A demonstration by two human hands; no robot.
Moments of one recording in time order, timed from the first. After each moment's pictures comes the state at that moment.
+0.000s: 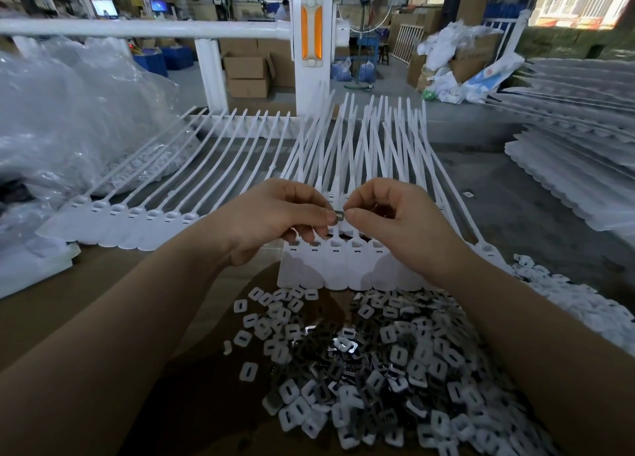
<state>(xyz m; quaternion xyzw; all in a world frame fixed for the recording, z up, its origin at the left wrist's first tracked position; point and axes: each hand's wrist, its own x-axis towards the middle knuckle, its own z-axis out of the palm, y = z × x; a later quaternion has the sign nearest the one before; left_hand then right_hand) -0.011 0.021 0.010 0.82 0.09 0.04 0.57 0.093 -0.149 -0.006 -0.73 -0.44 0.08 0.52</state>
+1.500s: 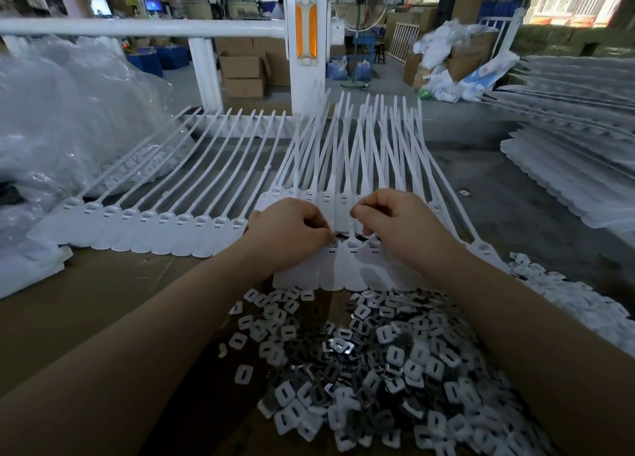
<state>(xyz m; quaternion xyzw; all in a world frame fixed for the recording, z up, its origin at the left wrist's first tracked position) 0.011 0.000 -0.017 0.92 0.23 0.11 0.30 0.109 -0.143 -0.020 -0.81 -0.33 0.09 0.47</state>
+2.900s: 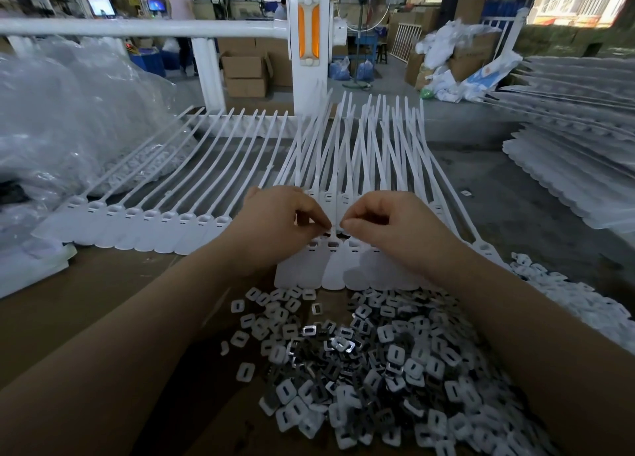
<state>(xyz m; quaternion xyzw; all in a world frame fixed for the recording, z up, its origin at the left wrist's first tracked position) -0.002 0.019 -0.013 0.96 0.08 0.18 0.21 0.098 -0.149 -0.009 -0.79 -0.43 0.10 0.42</state>
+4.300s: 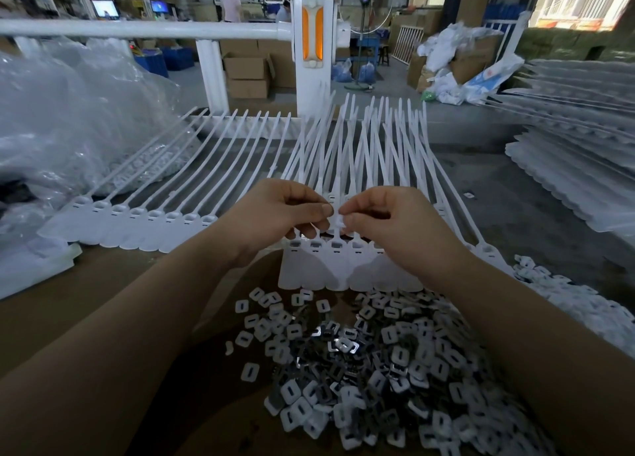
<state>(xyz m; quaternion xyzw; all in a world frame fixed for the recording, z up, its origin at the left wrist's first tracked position) -0.005 0.025 -0.003 0.83 0.13 0.12 0.53 0.089 -0.145 -0.006 -0.76 -0.38 0.12 0.51</state>
